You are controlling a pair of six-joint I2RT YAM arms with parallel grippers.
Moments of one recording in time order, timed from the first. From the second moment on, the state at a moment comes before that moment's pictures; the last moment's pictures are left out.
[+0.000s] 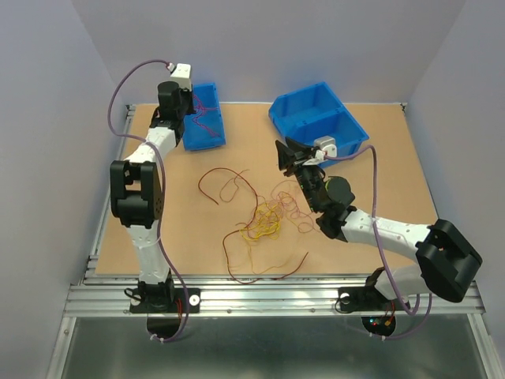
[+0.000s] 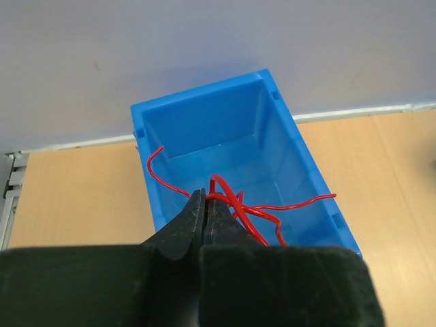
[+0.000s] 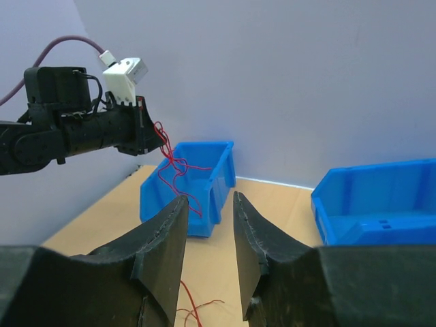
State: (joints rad) left arm -0.09 2.00 1.59 0.19 0.02 0.03; right arm 0.82 1.35 0.70 1.07 0.36 0.02
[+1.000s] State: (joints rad) left arm -0.22 1.86 1.54 0.08 -0.34 0.20; right arm 0.82 1.36 1.03 0.14 0.34 0.10
